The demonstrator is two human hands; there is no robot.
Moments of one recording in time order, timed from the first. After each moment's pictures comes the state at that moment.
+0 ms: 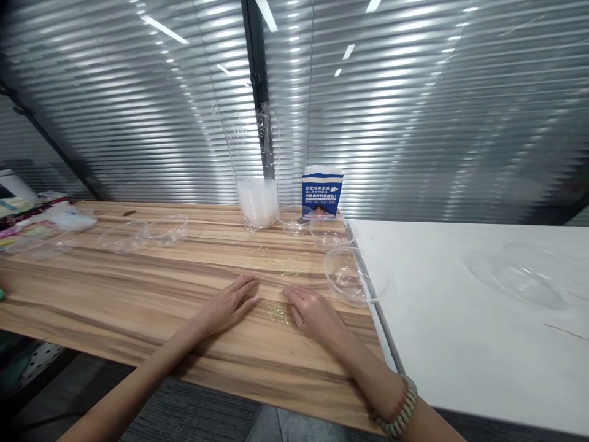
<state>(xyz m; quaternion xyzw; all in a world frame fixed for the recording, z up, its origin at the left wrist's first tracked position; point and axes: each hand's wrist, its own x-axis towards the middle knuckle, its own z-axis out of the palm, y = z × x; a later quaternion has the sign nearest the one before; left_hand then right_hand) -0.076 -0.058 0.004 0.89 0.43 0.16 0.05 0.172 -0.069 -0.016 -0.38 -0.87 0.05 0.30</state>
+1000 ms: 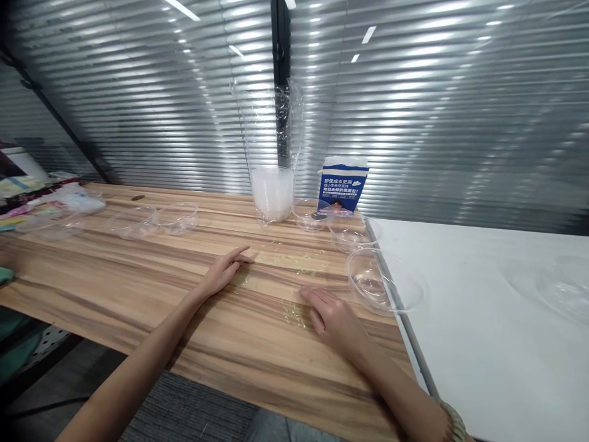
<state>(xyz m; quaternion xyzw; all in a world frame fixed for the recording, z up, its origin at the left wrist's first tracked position) -0.124 0.003 -0.002 0.76 0.51 0.32 0.23 0.176 -0.072 -0.016 -0.38 -0.87 0.07 0.31</state>
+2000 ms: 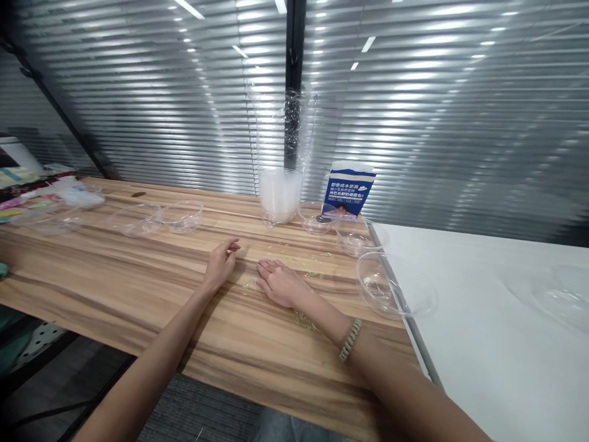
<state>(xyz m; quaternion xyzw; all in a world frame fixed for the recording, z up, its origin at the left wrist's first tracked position) -0.141 0.028 -0.020 0.68 0.59 0.44 0.07 0.066 -0.005 0.005 -0.32 -0.93 0.07 0.14</state>
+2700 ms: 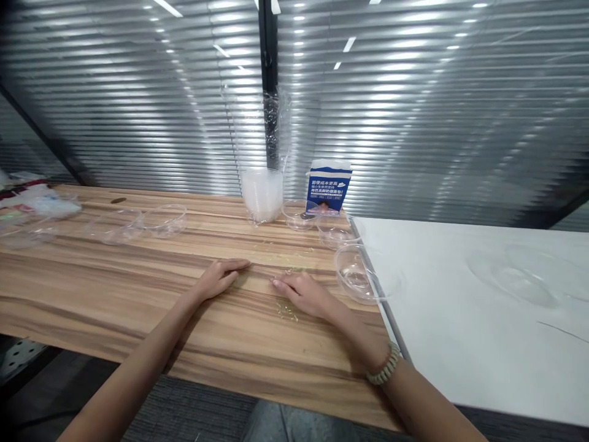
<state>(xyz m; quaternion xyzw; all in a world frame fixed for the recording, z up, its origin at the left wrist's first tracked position) -0.121 -0.004 0.001 0.84 0.45 0.24 0.18 0.142 -0.042 0.018 -0.36 -0.86 0.26 0.24</state>
